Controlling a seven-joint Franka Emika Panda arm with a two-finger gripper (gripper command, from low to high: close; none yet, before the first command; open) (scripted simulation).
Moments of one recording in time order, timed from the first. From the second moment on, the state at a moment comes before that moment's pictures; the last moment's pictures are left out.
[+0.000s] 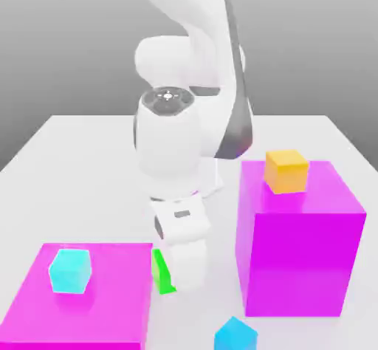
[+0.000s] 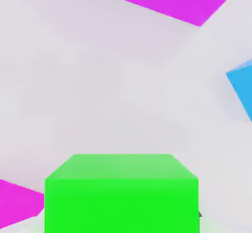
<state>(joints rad) -0.21 0.09 0.13 -2.65 -0.18 2.75 -0.97</state>
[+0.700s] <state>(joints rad) -0.06 -0.22 0.23 -2.51 -0.20 2.29 0.13</state>
